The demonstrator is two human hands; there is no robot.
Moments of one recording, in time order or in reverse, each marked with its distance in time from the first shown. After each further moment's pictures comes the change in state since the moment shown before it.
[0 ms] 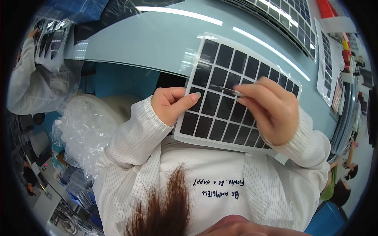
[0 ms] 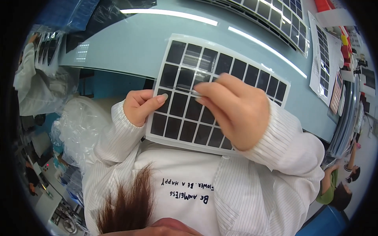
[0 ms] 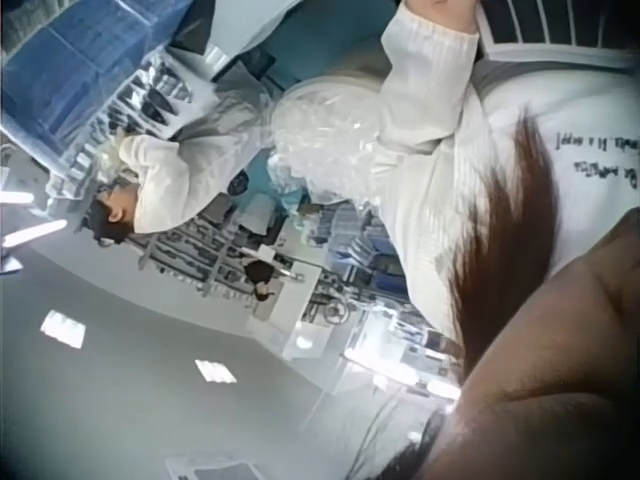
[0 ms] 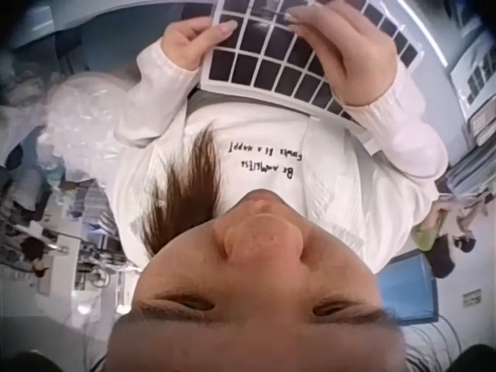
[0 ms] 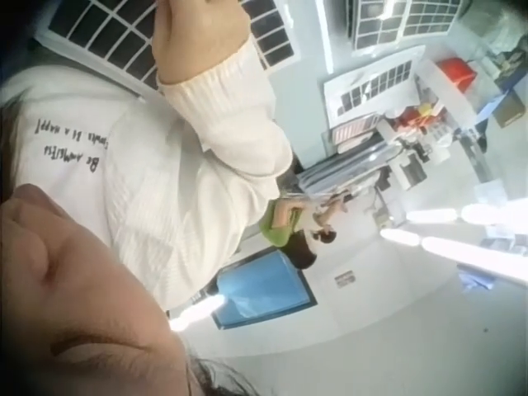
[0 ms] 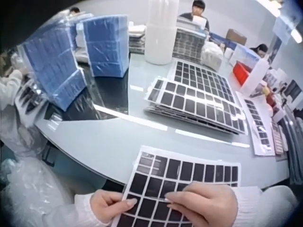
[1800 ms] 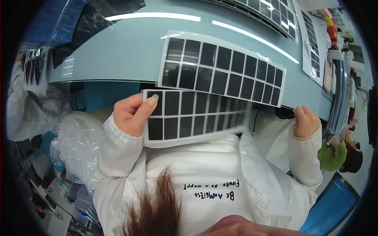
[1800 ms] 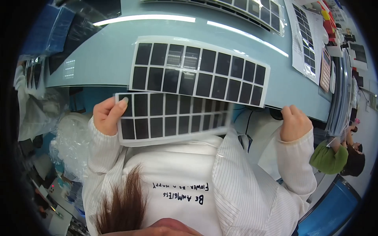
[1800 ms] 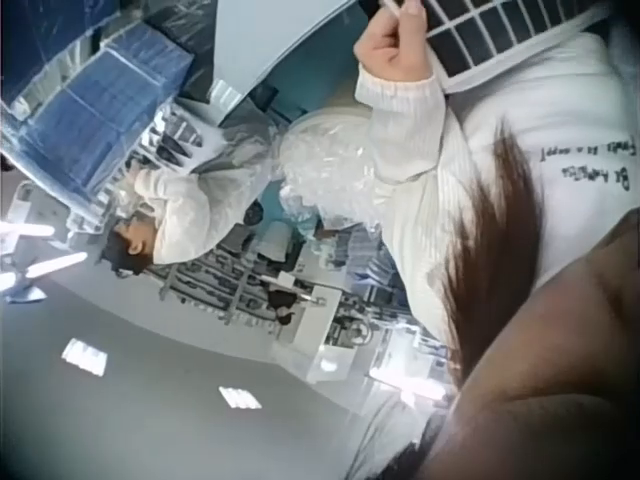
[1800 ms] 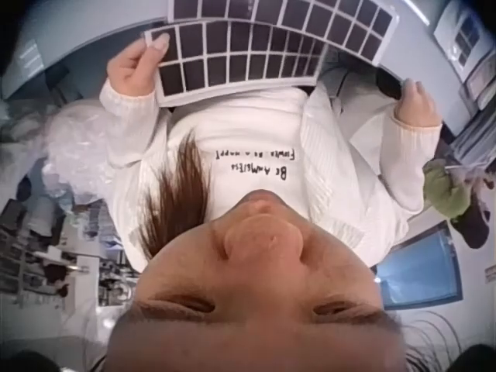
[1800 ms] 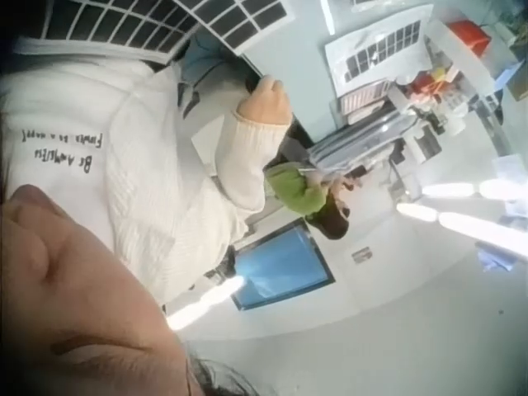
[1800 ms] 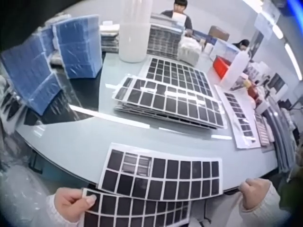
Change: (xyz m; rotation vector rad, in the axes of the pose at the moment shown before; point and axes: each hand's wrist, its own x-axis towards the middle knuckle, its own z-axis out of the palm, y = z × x) left_hand -0.012 0.005 0.002 0.195 0.224 0.270; right_hand -0.165 0.065 -0.048 -0.900 -0.109 0.502
